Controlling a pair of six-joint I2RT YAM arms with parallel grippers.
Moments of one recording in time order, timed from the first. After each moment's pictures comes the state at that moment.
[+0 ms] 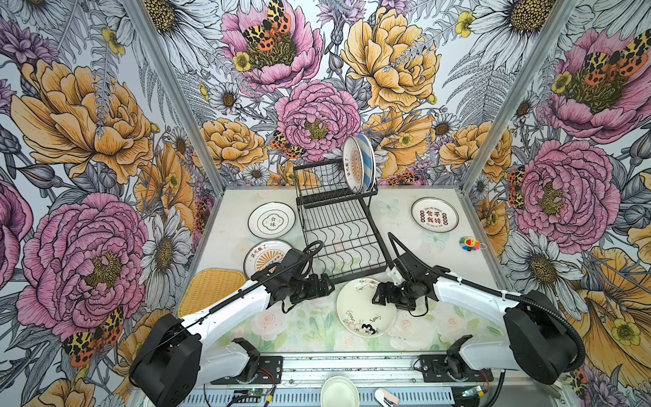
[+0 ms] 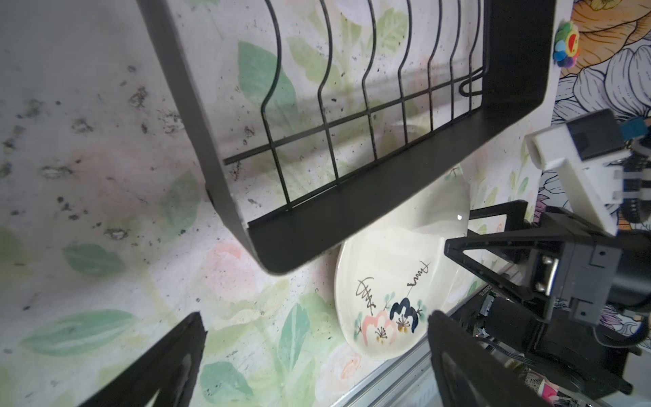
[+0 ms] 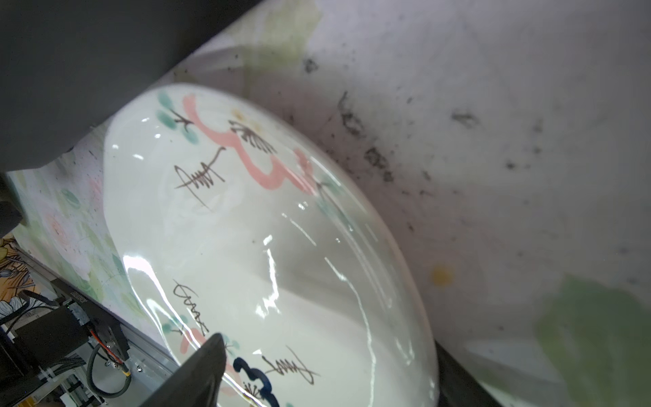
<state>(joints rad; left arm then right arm) -0.62 1.19 0.65 -0.44 0.31 -0.76 0.57 1.36 0.65 -0.54 -0.40 0.64</state>
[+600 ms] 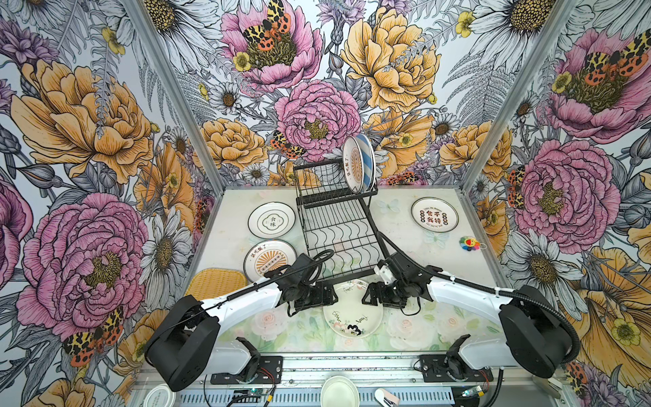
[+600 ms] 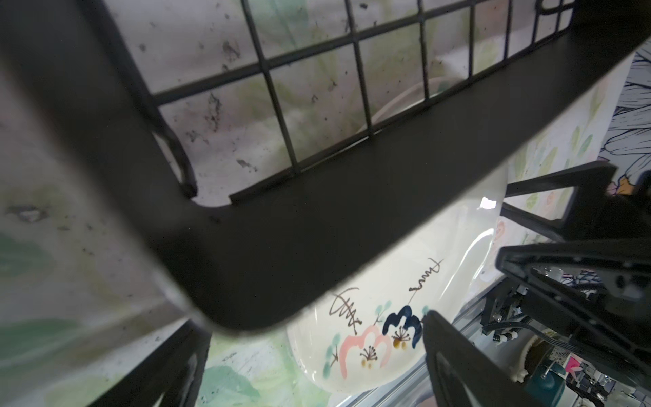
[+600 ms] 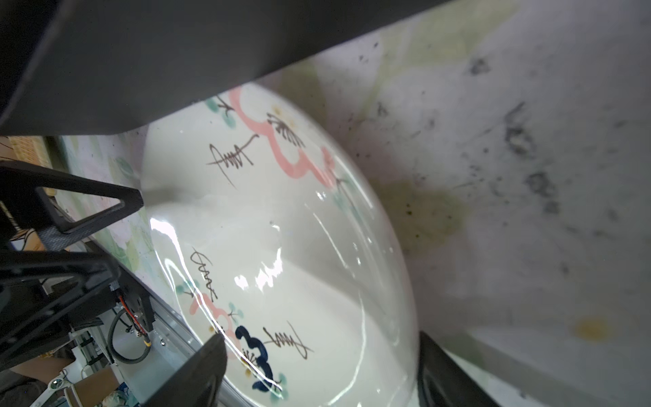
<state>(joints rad) -0.68 1.33 0.65 -0.44 0.33 -0.74 0.59 1.36 0.65 -0.46 -0.46 0.63</state>
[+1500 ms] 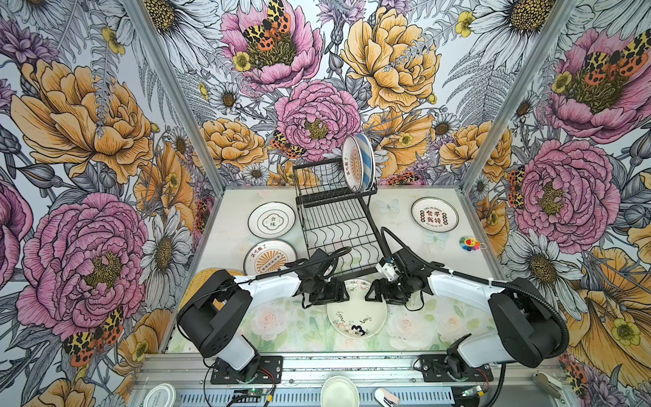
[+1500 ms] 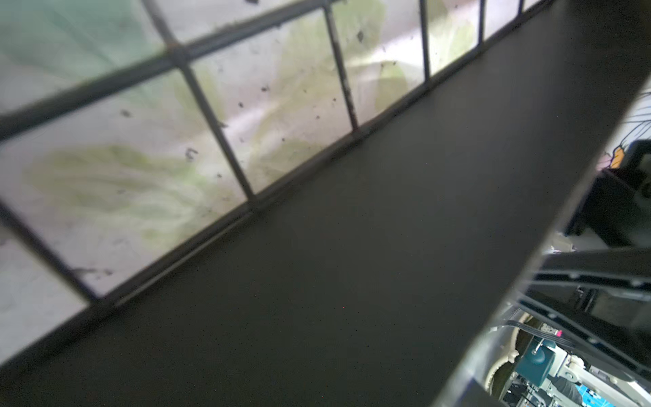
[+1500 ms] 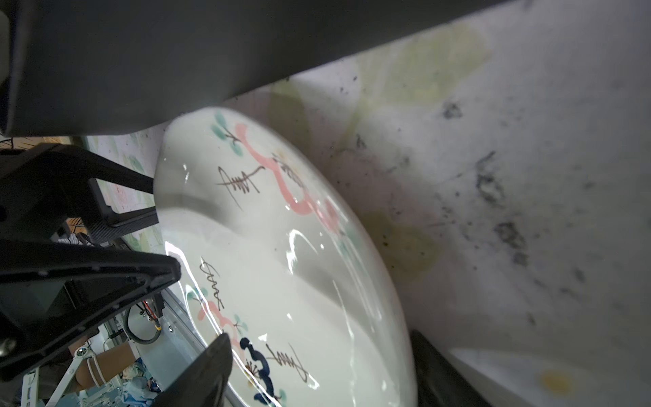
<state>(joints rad) -0.75 1.57 0.78 -0.34 0.41 -0.71 0.52 1.44 0.65 -0.42 -0.58 0.50</state>
